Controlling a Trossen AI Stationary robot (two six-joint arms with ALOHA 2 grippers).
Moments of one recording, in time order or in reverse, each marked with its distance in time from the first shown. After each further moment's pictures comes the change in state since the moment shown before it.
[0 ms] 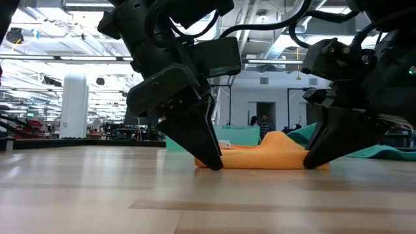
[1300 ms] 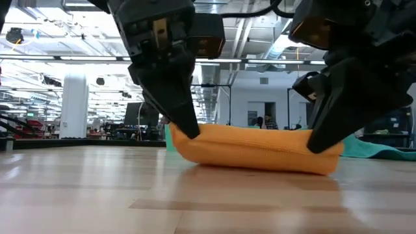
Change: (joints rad) left arm -0.033 -0.124 0.000 -0.139 0.129 -0.367; right arm 0.051 0.005 0.188 -0.064 -0.228 0.077
